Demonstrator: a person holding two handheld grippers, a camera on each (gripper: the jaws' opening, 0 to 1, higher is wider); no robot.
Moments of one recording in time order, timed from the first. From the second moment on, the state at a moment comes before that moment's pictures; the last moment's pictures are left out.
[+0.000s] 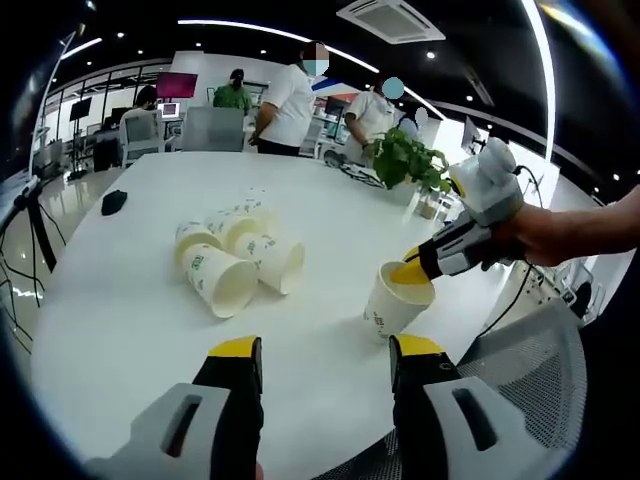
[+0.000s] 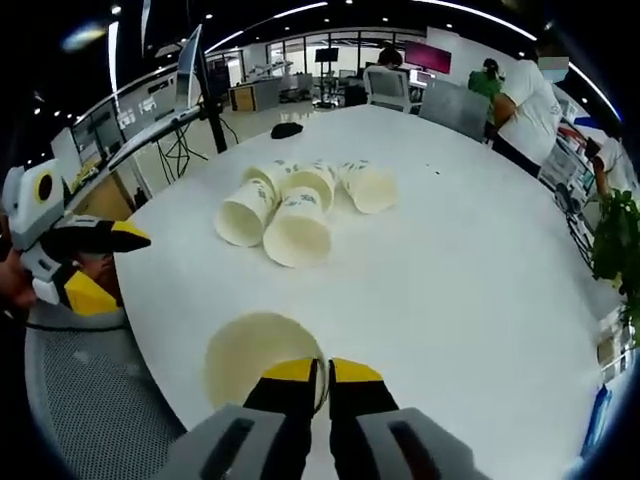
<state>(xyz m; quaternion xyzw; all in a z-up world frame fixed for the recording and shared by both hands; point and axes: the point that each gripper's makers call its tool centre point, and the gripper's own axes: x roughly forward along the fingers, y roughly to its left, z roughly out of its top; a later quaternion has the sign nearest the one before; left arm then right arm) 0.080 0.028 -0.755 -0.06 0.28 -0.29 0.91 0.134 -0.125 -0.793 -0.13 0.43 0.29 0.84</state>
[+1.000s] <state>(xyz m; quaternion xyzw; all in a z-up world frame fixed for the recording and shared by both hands) 0.082 0.031 -0.754 -0.06 0.28 -0.29 0.92 0.165 -0.108 -0.781 -0.11 0.39 0.31 0.86</state>
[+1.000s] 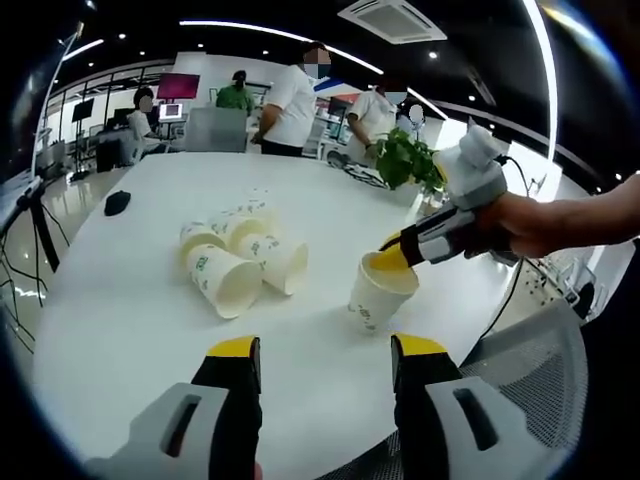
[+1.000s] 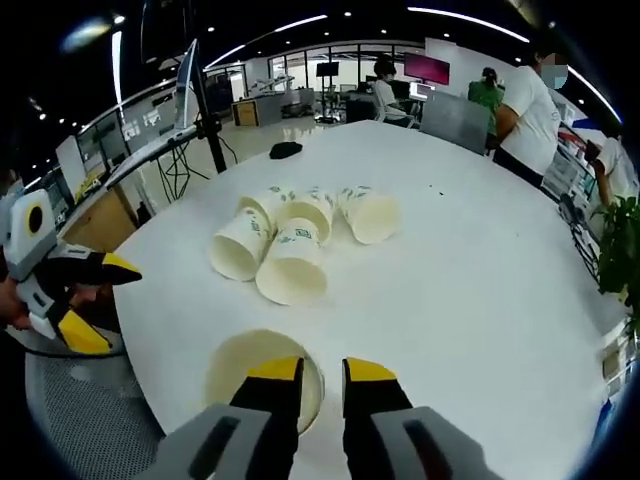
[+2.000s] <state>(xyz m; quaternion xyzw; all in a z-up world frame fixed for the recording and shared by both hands) 0.083 0.033 -0.755 -0.07 0.28 -0.28 0.92 0.216 -0.062 -0.780 -0.19 0.33 0.38 0.84</state>
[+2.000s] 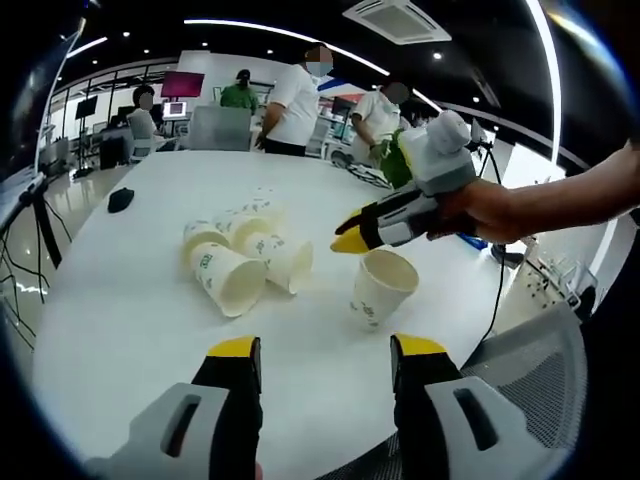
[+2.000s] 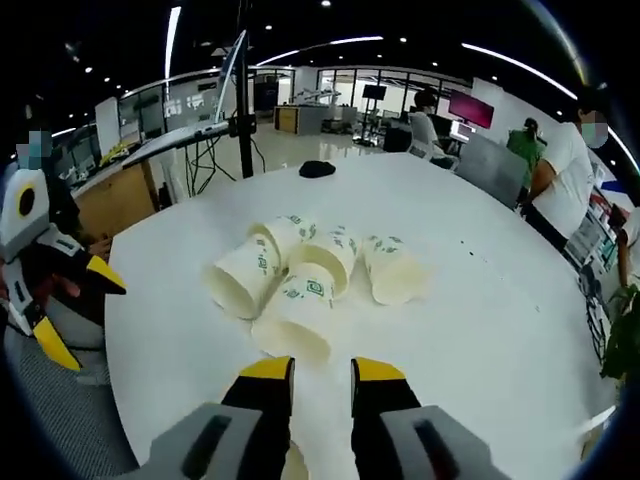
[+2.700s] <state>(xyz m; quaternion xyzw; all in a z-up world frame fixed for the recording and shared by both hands) 0.085 0.039 -0.763 -0.07 0.29 -0.27 0.92 0.237 -0.043 -0.808 -0.21 0.35 0.39 0.83</state>
